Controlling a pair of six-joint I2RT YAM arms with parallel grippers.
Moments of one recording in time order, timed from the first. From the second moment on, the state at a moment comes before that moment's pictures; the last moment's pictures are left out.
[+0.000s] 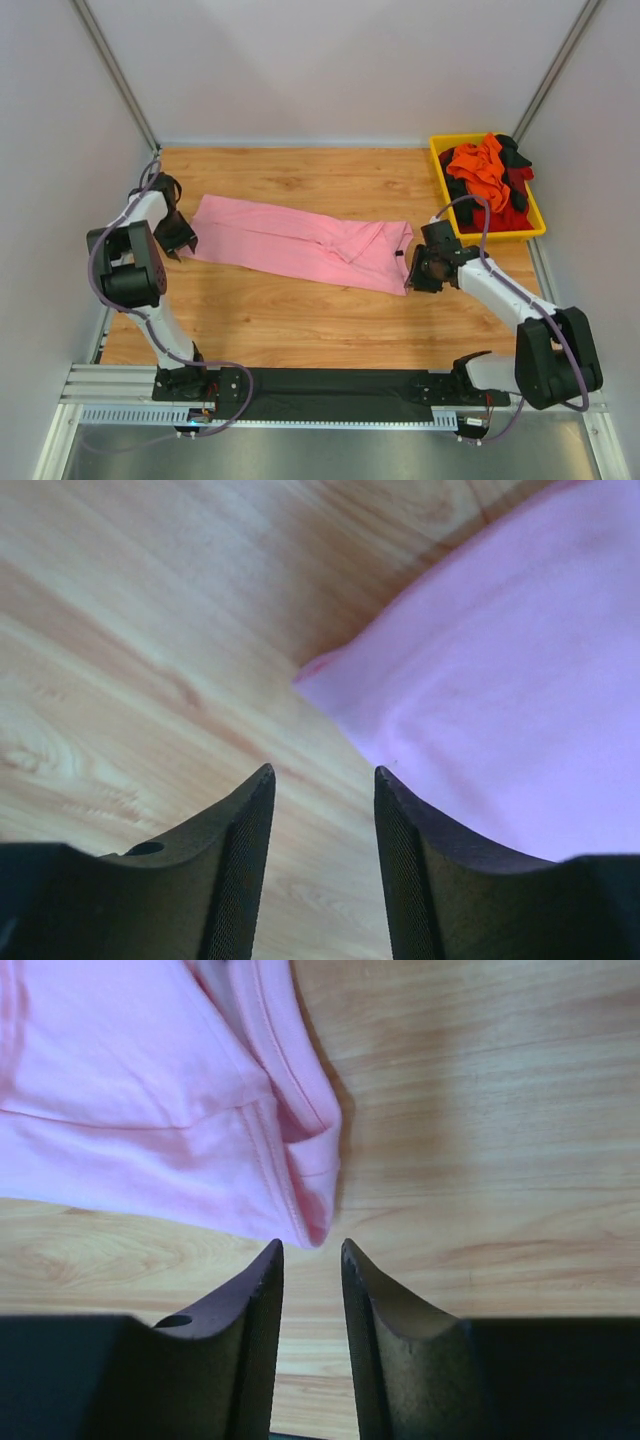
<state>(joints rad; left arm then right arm) 0.22 1.88 1.31 -0.83 -0.13 -0.45 0.30 1.30 0.71 -0.54 -0.03 0.58</state>
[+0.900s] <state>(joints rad) -0.08 1.30 0.91 -0.59 0.64 -0.43 0.50 1.76 1.05 -0.33 -0.08 1.09</state>
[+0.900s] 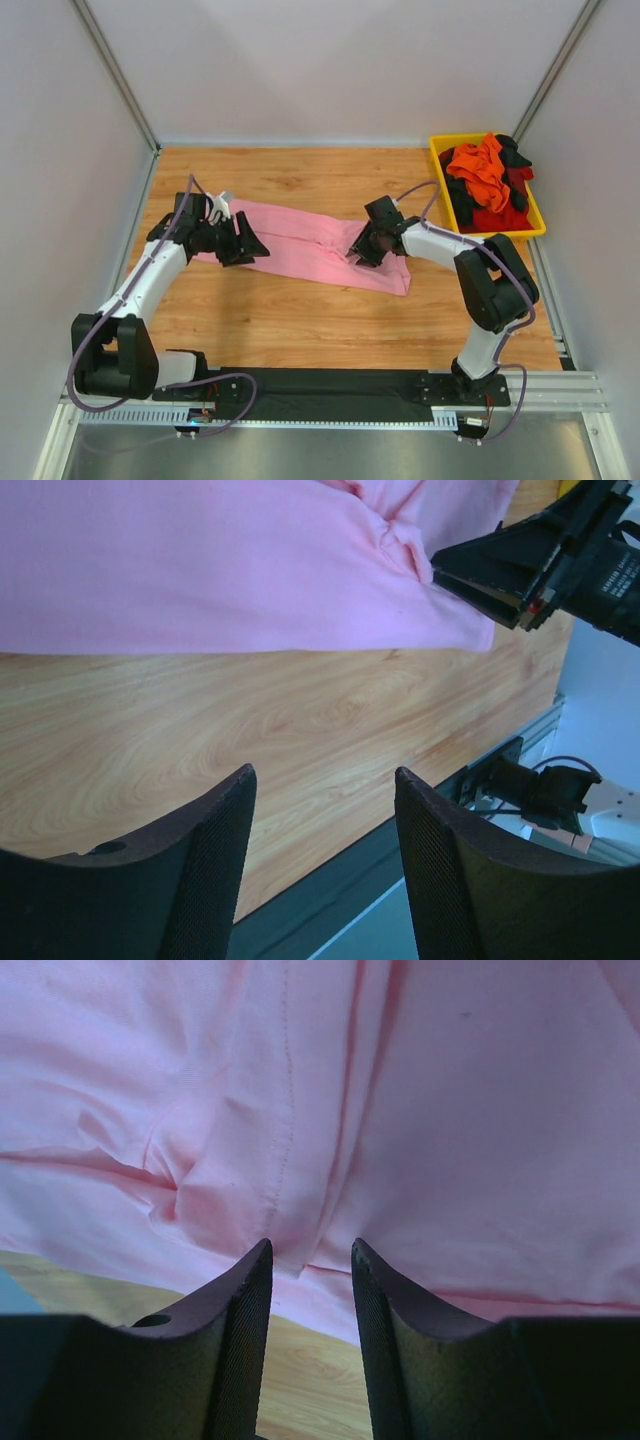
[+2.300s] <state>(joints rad) -0.08 1.23 0.91 -0.58 0.64 -0.42 0.53 2.04 1.52 -0.42 0.00 1.05</state>
